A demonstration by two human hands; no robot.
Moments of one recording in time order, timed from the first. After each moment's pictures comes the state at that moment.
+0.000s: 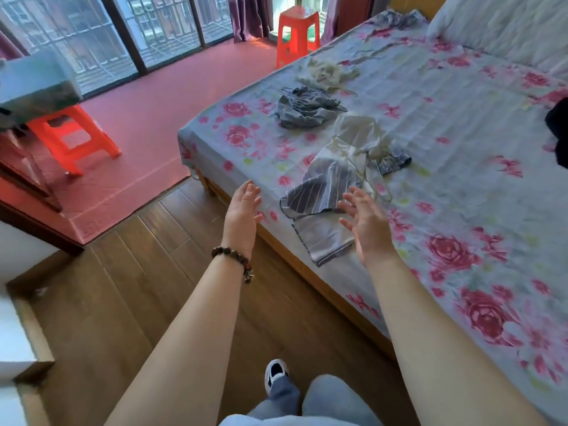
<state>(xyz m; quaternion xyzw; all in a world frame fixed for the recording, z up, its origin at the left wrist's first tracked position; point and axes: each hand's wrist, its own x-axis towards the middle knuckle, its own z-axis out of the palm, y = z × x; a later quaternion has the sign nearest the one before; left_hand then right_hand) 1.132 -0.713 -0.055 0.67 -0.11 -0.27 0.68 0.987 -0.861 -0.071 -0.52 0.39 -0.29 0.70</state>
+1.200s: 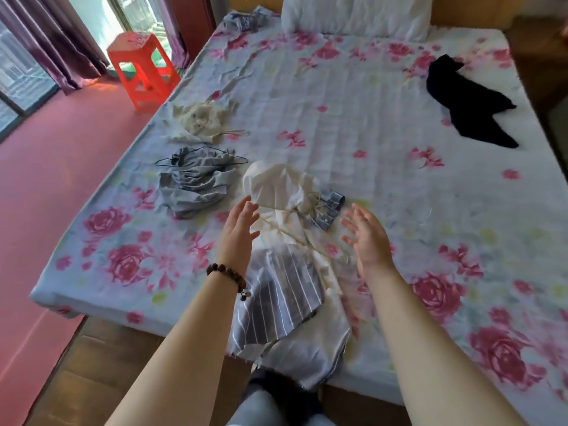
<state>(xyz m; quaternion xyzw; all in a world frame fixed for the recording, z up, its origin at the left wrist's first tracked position) 1.309 -1.130 -0.070 0.63 -0.24 -0.47 0.57 1.104 -1.193 -0.109 -0.35 0.56 -0.44 0.61</state>
